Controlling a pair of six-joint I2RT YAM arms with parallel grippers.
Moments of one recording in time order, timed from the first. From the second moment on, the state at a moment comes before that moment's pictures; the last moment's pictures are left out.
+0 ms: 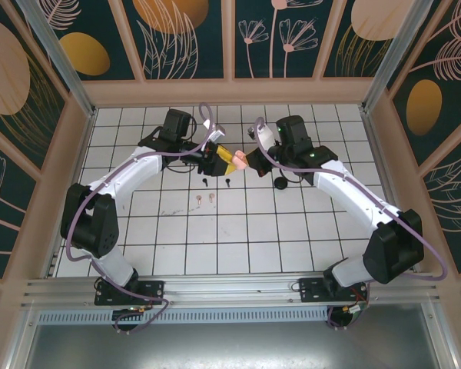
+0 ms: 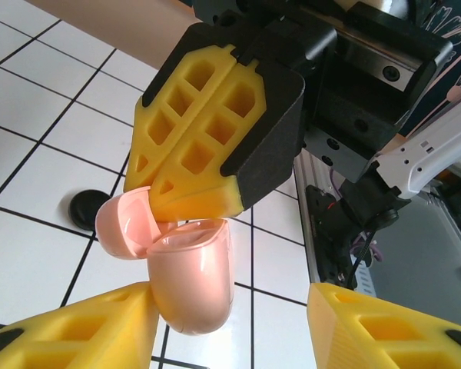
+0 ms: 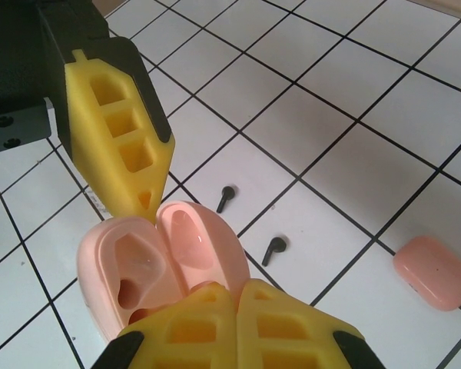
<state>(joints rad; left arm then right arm) -0.43 1.70 1.33 -0.38 1.15 0.17 0.52 1.43 1.21 -0.46 -0.42 -0.08</state>
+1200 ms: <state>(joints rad) -0.43 1.76 1.34 -0.39 1.18 0.17 0.56 1.45 1.23 -0.46 -0.42 -0.08</state>
